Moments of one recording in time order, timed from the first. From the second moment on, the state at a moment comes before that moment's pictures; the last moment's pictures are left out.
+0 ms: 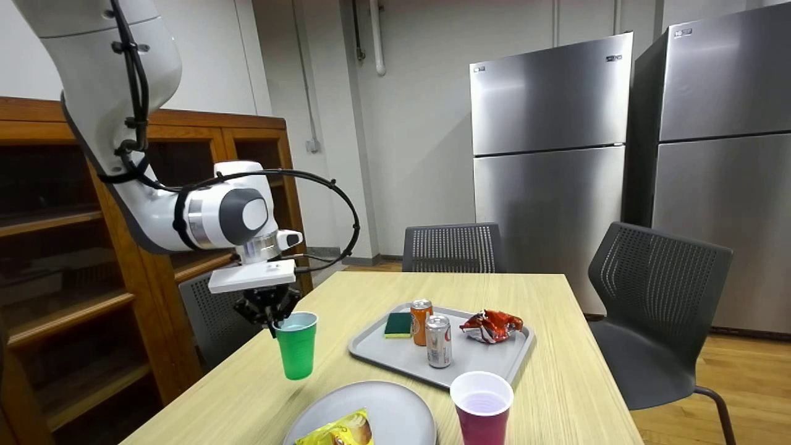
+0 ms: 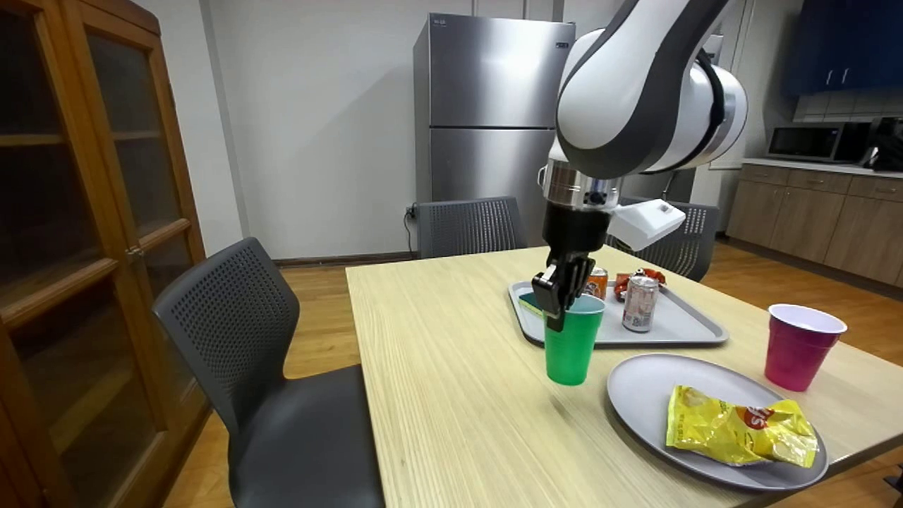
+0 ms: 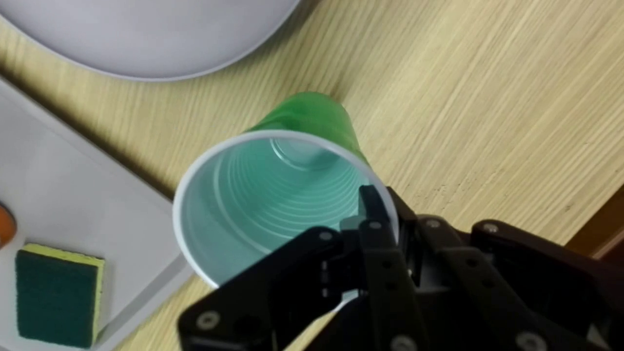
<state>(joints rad) 0.10 0.18 0.13 -2.48 -0.03 2.73 -0.31</state>
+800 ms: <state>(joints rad) 0.21 0.21 0.18 -2.47 -0.14 2.78 -0.24</state>
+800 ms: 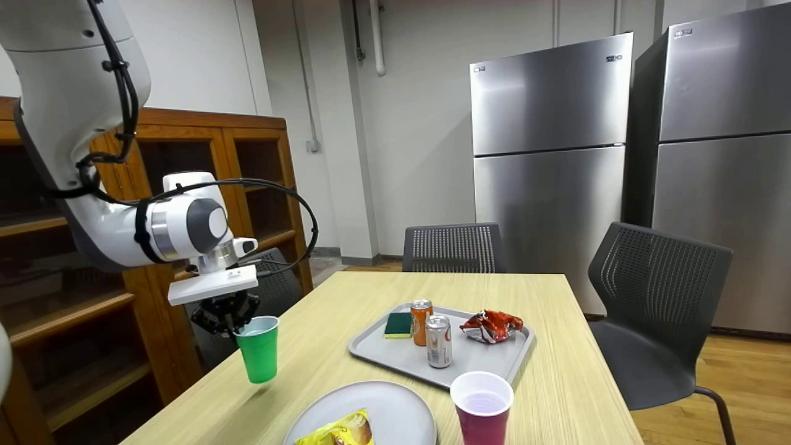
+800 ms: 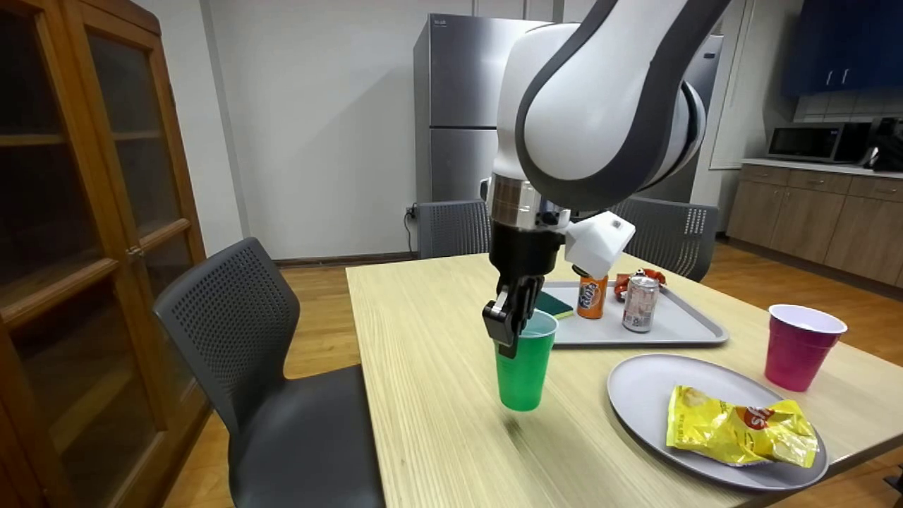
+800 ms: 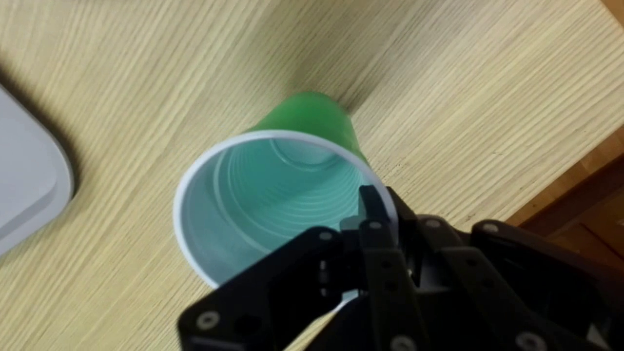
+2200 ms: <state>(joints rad) 0.22 0.31 0.22 -2.45 -0.16 2.86 -0.21</state>
